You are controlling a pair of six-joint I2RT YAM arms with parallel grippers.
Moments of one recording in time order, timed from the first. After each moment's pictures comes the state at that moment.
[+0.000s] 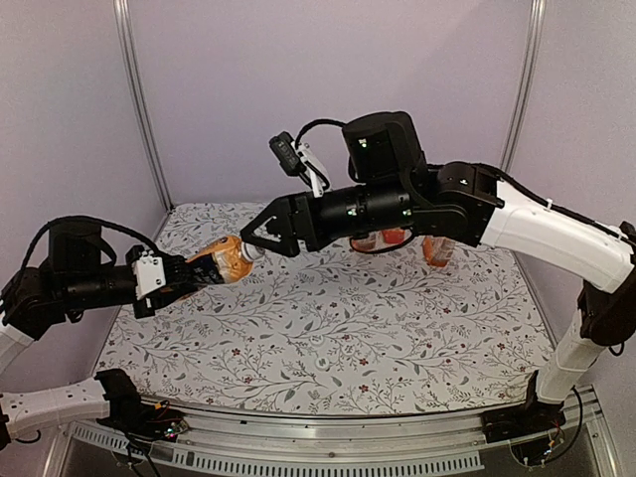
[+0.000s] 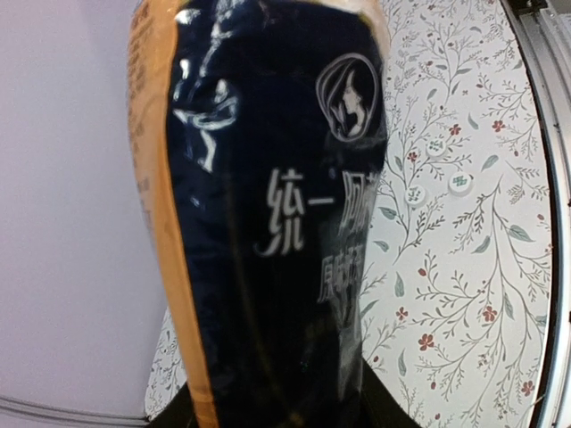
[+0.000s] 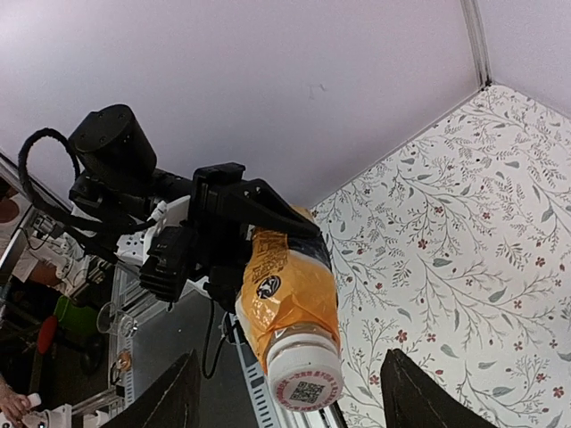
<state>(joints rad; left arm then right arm) -0.73 0.61 0.86 -0.72 0.11 0.83 1.18 1.69 1.80 -0.43 -0.23 0.43</state>
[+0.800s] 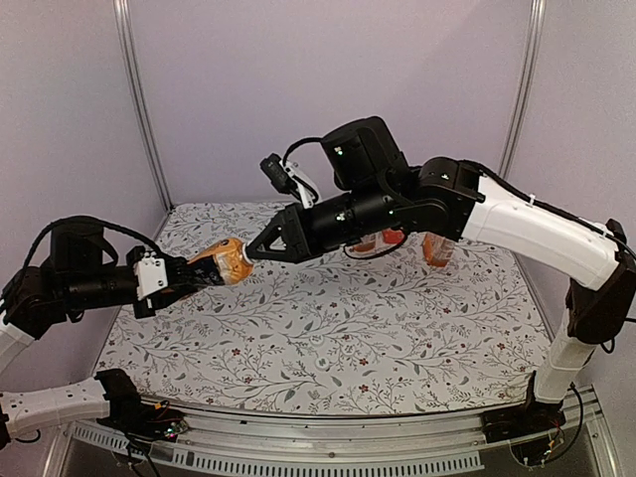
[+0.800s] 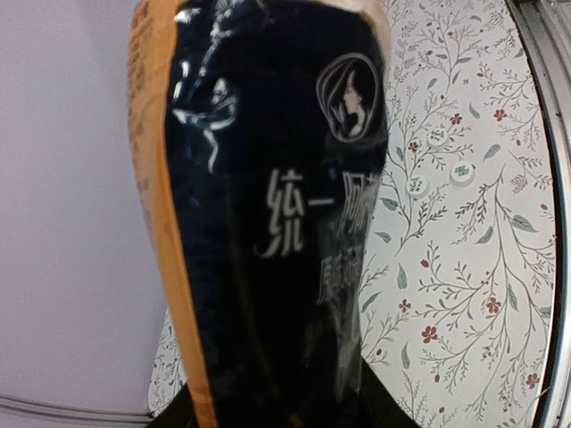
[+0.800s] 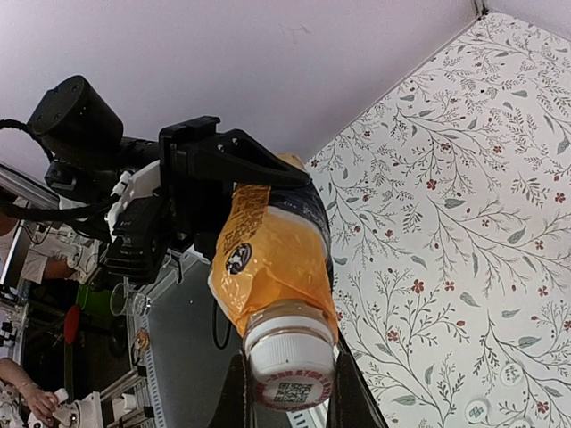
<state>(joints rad) -0.73 0.62 0.86 -0.72 0.10 0.84 1.17 1.78 1.90 -0.60 -0.30 0.54</state>
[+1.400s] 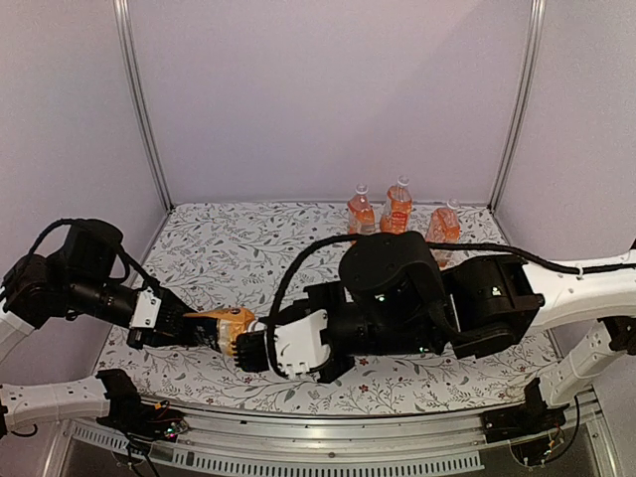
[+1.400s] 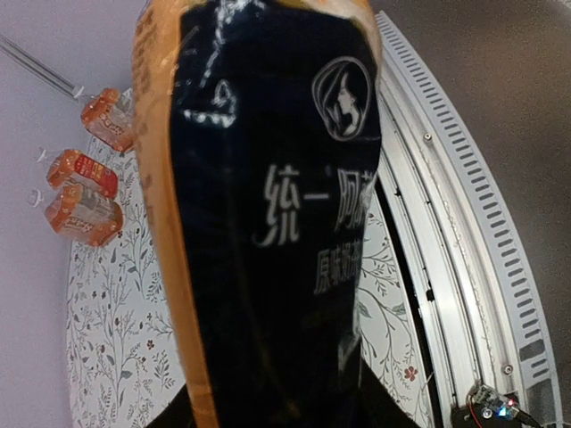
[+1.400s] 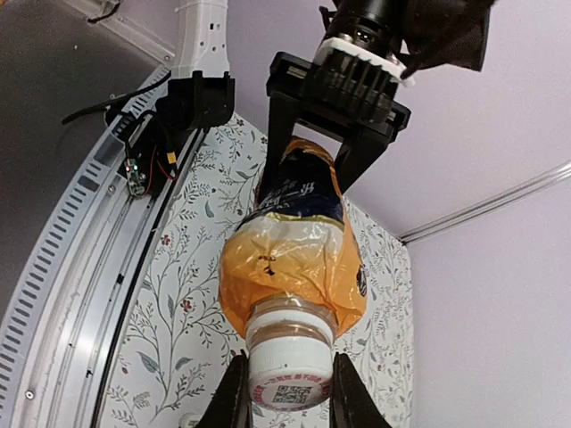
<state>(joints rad) -0.74 0.68 0.93 -1.01 0.47 0.98 1.52 1.54 1.49 -0.40 0.22 -0.69</state>
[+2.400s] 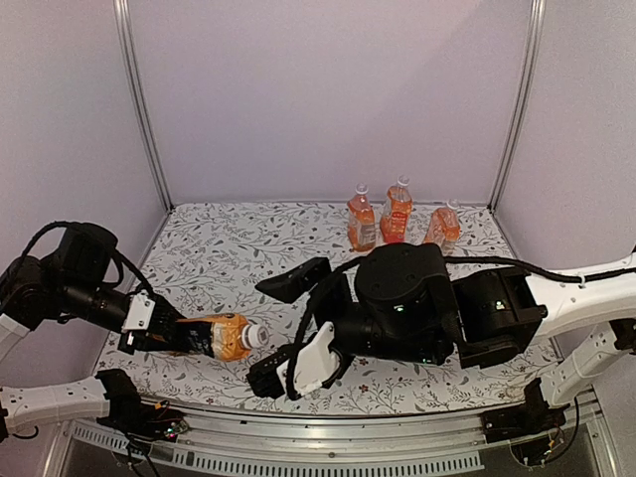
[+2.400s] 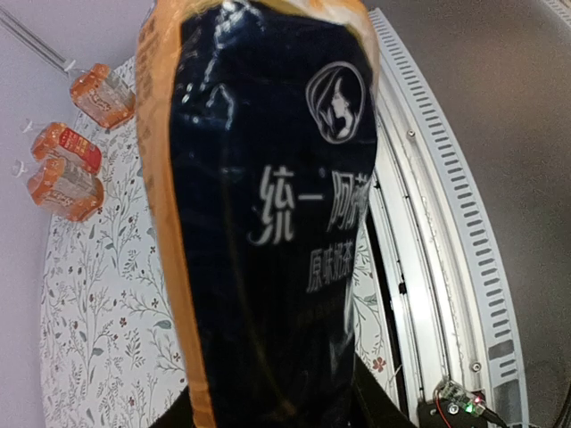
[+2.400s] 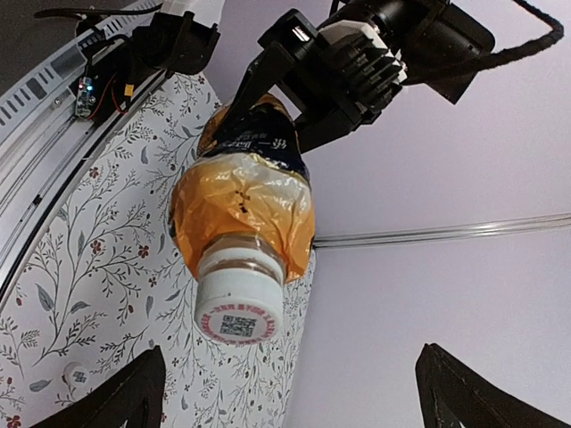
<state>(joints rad) -0.74 0.67 0.94 -1.10 0.50 0.94 1.55 1.50 1.38 -0.25 0.36 -1.17</state>
